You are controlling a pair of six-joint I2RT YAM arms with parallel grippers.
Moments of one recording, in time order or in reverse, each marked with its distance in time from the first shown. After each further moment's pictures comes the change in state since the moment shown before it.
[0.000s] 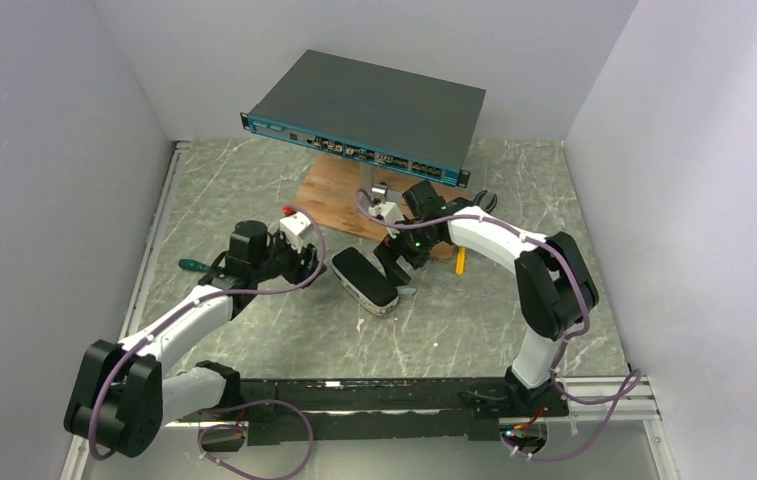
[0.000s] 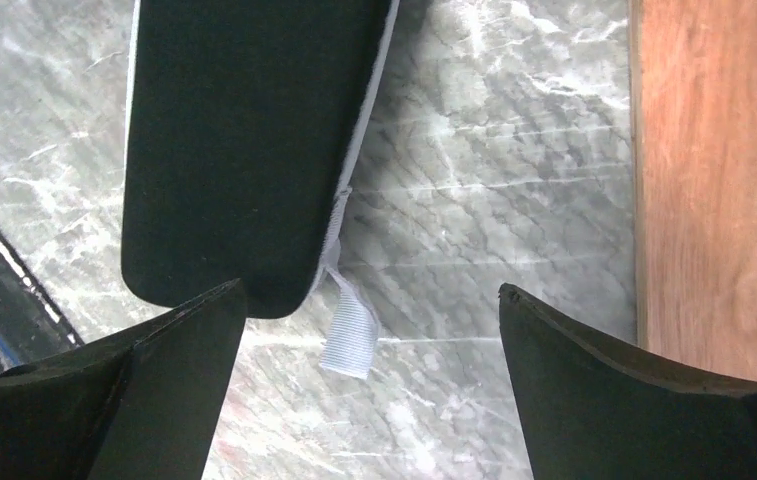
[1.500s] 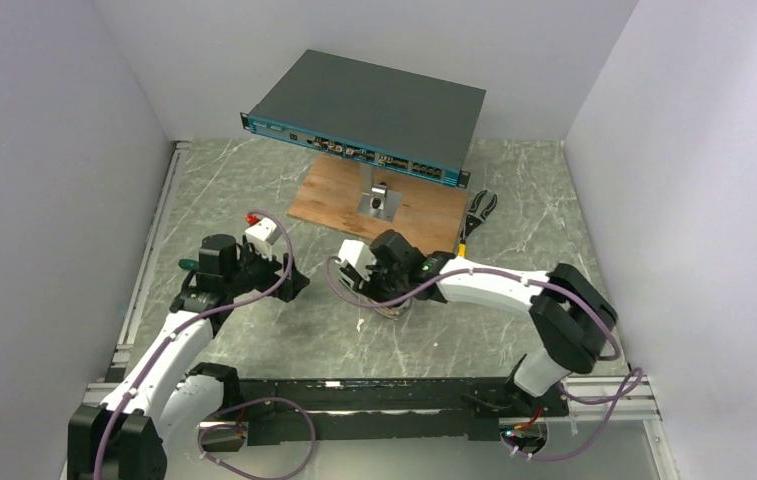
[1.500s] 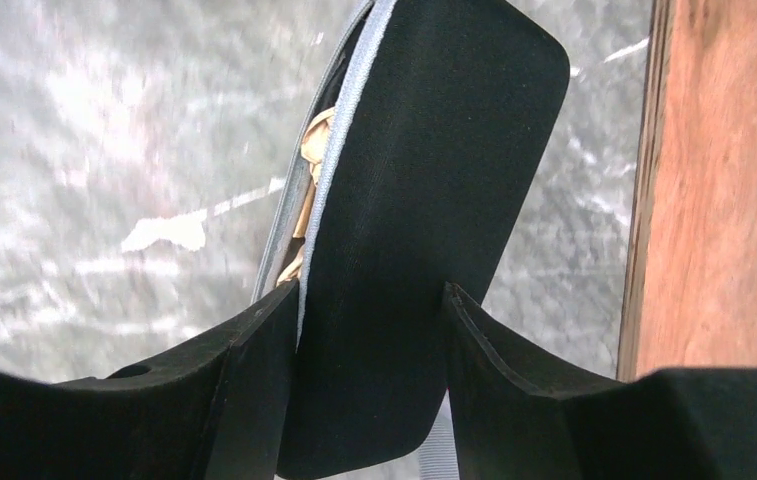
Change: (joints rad) left arm 0.186 -0.264 -0.068 -0.240 0.031 -0.129; right arm 0.347 -0.158 -0.248 0.357 0.415 0.027
